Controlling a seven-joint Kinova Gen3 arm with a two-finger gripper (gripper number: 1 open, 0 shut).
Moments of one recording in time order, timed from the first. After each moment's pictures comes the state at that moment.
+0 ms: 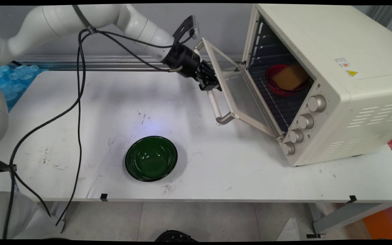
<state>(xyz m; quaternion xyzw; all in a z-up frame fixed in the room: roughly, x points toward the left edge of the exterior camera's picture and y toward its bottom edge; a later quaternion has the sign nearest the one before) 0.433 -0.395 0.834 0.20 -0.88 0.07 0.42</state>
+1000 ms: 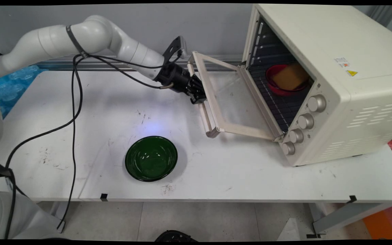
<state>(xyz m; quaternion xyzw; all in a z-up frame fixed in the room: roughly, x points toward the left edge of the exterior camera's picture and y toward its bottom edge) 0.460 -0.374 0.779 0.21 -0.87 0.07 0.43</state>
